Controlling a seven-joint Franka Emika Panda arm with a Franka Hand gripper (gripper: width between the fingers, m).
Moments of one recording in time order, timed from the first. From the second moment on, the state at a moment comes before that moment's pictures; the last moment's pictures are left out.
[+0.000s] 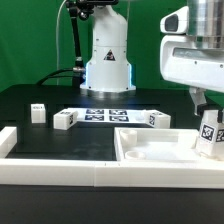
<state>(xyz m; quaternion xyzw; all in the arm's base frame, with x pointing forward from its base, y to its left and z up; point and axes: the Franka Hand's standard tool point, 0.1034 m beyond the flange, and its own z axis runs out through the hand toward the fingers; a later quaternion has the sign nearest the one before) 0.630 0.120 0.092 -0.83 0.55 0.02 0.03</state>
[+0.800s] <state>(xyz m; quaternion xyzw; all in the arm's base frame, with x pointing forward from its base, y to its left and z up) 0.629 0.123 0.092 -0.83 0.56 0.03 0.03</state>
